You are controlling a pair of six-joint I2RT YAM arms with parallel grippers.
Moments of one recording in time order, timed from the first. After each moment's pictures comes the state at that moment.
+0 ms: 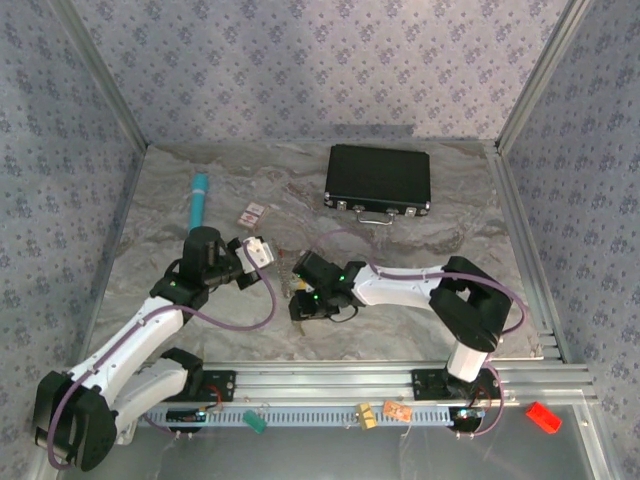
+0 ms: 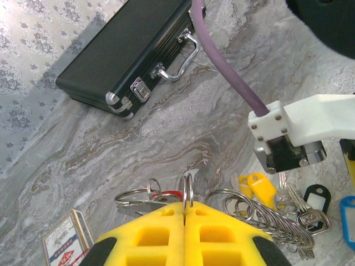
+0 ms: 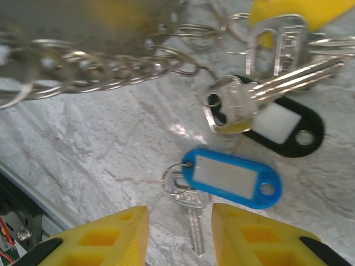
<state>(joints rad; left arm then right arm) -0.43 0.92 0.55 -0.13 0.43 0.66 1.04 1.73 1.02 -0.36 -0.25 0.82</state>
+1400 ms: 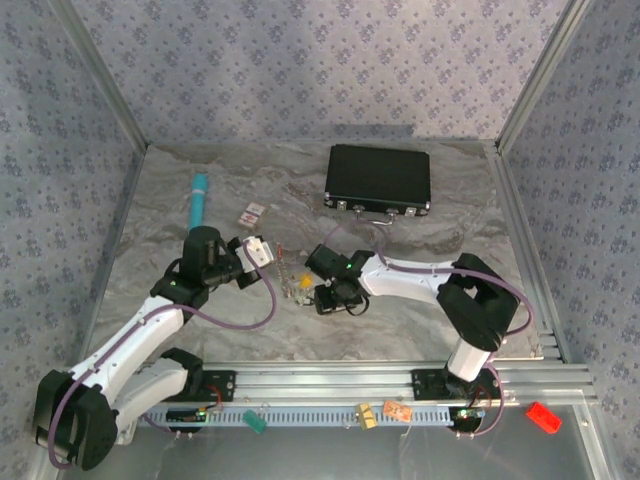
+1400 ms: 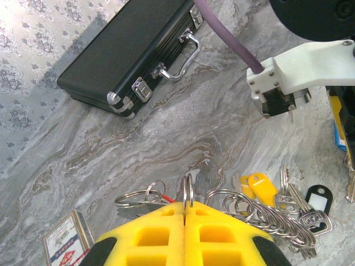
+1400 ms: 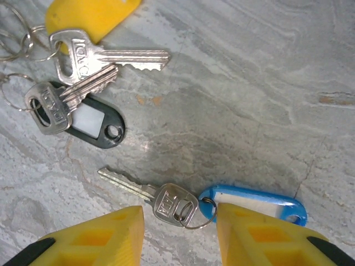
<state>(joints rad) -0.43 0.93 0.55 -0.13 0.43 0.66 0.96 1.70 1.03 -0.63 -0.05 0.66</state>
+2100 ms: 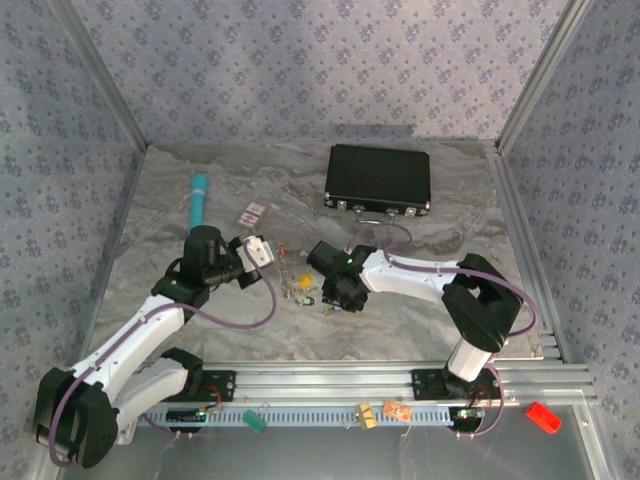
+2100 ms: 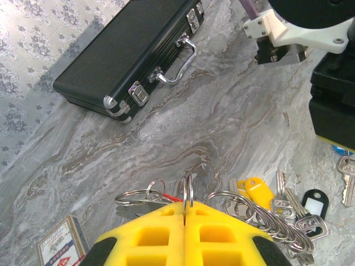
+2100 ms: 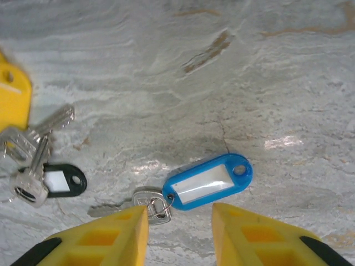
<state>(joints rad) -0.43 0.94 0.55 -0.11 0.46 0.65 0.95 1.69 1.08 -0.75 0.02 1.26</state>
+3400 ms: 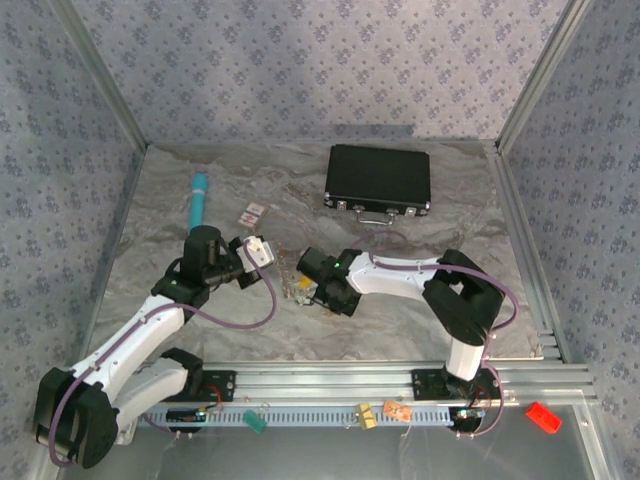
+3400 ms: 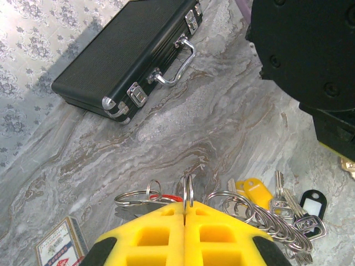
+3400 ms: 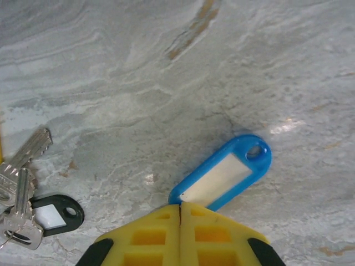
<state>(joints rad) -0.43 0.94 0.55 -0.11 0.46 0.65 0.99 1.78 1.12 -0.75 0.05 1.44</state>
